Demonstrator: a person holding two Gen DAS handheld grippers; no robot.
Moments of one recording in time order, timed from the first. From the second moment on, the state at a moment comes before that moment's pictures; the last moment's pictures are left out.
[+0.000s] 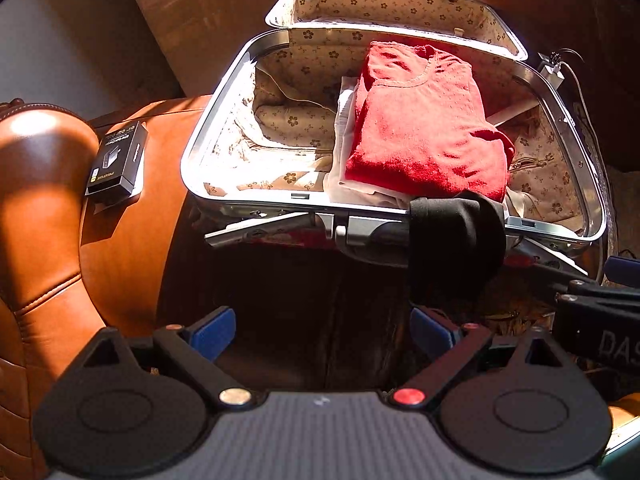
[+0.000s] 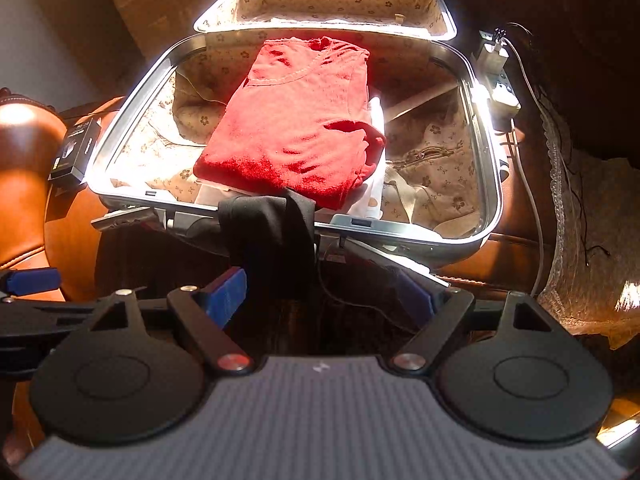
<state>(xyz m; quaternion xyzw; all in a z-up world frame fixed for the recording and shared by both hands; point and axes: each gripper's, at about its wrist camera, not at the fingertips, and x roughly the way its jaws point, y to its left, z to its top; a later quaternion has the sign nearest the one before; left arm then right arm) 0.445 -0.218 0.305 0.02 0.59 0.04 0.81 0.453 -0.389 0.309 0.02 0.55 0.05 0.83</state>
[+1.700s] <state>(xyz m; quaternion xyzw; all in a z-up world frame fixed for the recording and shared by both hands) 0.416 -0.223 0.293 0.04 0.58 0.01 0.81 0.421 -0.382 0.298 0.03 0.54 0.04 0.84</state>
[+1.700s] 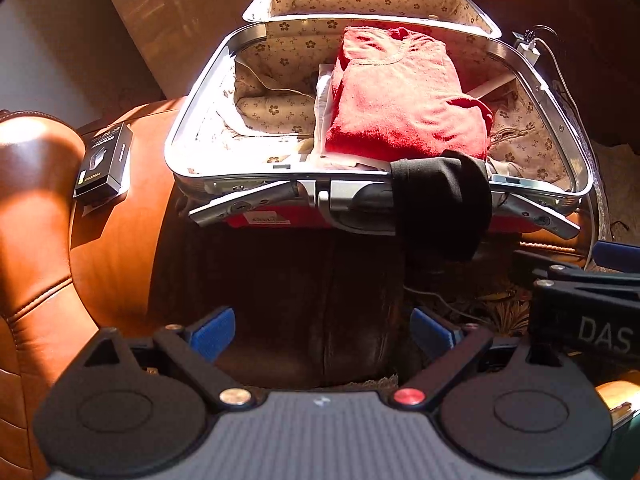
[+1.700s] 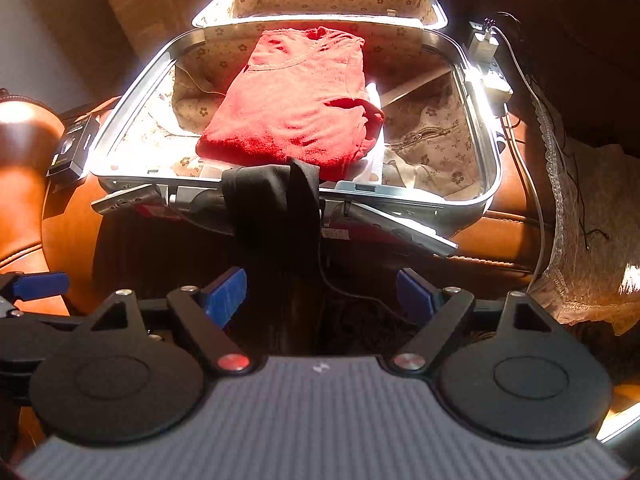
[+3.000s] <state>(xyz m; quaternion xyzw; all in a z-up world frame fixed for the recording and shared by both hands) 0.410 -0.223 0.289 0.04 0.58 0.01 0.82 0.418 -0.379 0.289 0.04 0.55 0.03 0.84</state>
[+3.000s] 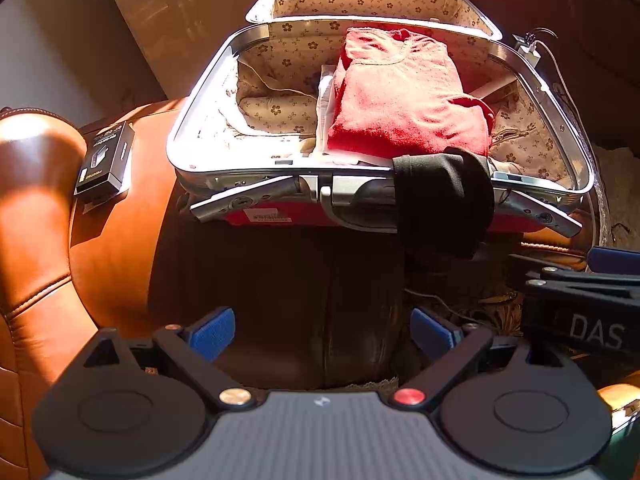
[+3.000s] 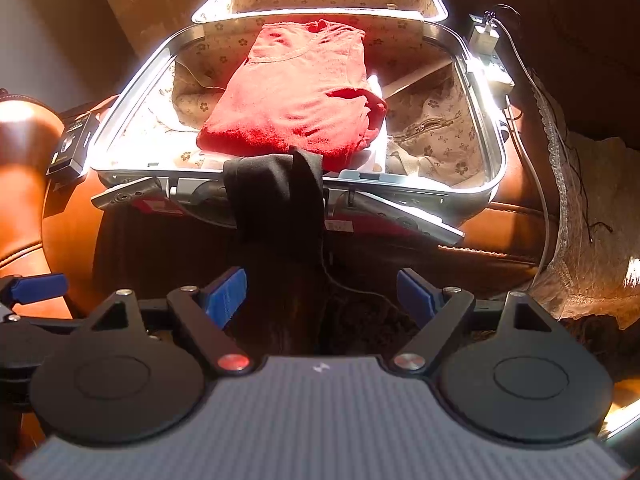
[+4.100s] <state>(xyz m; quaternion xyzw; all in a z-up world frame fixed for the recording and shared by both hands) 0.411 -0.228 0.289 0.03 0.57 0.01 0.82 0.421 -0.384 0.290 0.04 0.55 0.03 0.83</state>
